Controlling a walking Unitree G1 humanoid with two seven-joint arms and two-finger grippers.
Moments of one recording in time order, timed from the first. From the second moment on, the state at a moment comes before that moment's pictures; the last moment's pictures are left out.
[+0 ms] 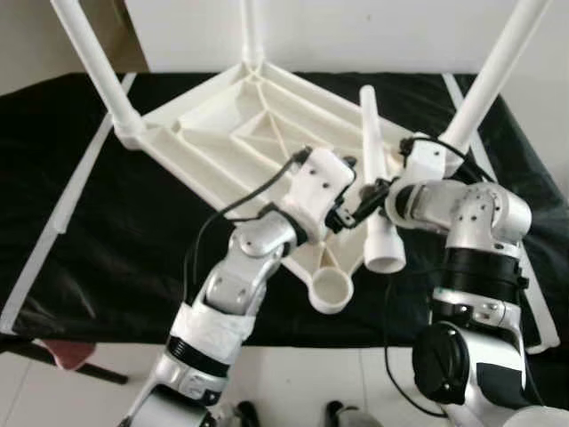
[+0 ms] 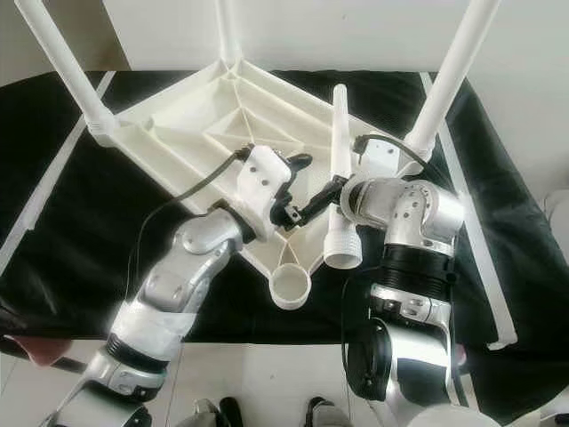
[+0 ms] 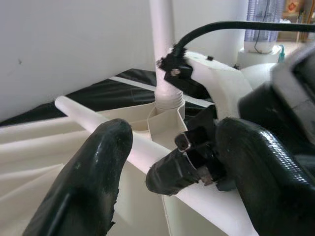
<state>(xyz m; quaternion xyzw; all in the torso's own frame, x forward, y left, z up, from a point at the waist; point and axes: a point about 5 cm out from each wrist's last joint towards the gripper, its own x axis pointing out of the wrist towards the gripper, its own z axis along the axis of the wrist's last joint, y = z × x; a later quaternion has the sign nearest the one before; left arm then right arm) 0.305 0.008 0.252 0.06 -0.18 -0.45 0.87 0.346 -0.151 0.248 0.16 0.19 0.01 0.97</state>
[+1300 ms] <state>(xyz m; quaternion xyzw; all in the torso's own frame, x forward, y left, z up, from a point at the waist) 0.302 0.027 0.286 -0.23 -0.09 -0.53 0.81 0.289 -0.157 0.255 0.08 -0.10 0.26 0.96</state>
